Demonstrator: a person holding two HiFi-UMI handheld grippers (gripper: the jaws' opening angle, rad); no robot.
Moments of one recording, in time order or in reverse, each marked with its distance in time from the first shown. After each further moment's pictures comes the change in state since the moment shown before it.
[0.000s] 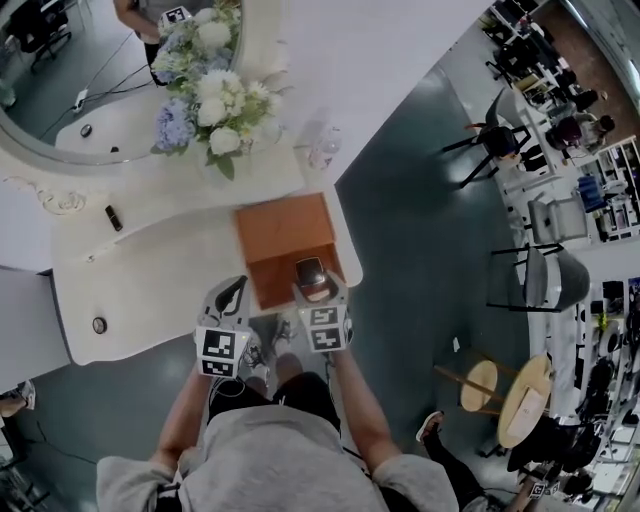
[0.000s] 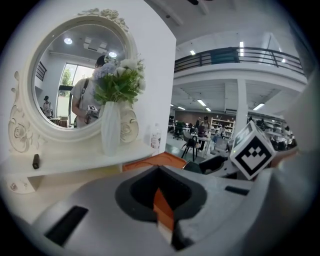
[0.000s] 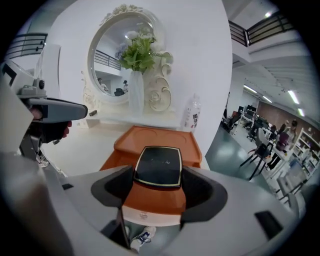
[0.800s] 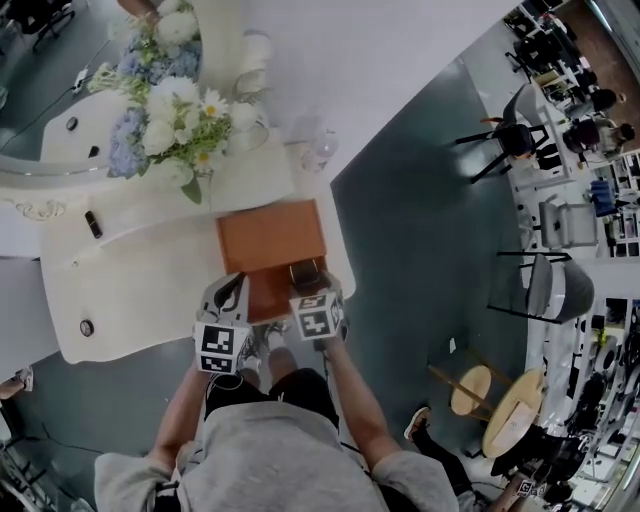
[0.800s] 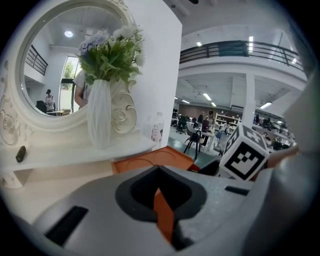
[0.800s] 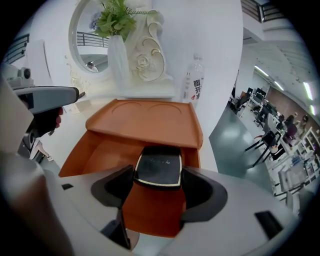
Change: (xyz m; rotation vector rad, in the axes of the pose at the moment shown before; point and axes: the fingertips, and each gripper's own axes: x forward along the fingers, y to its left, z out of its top) left arm 0.076 -0.008 -0.009 -0.042 0.094 0.025; right arm 0.065 -0.046 -0.038 -0.009 0.272 0.069
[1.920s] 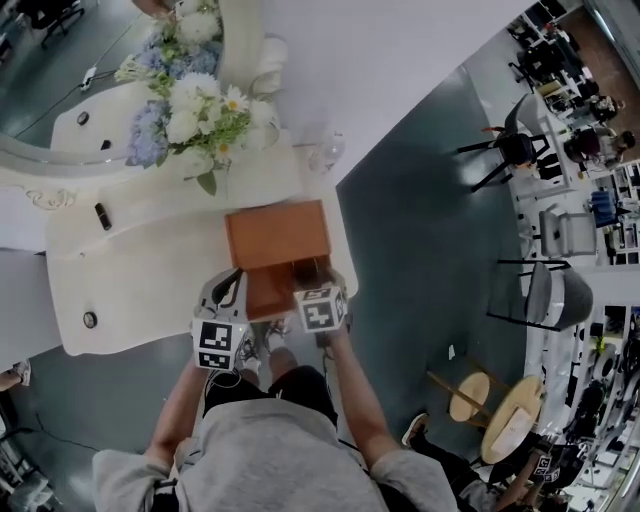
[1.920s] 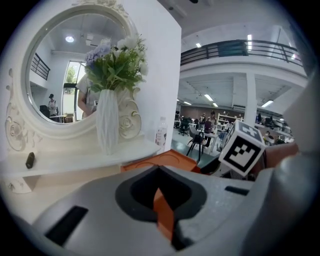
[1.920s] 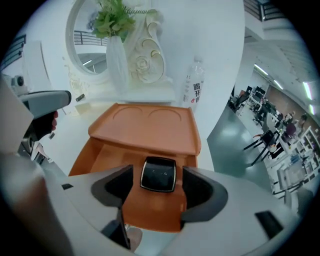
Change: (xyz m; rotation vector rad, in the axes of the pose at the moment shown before) left arm -0.020 0.015 0.009 0.017 -0.029 0.038; right arm -0.010 0.002 0.014 0.015 0.017 -0.007
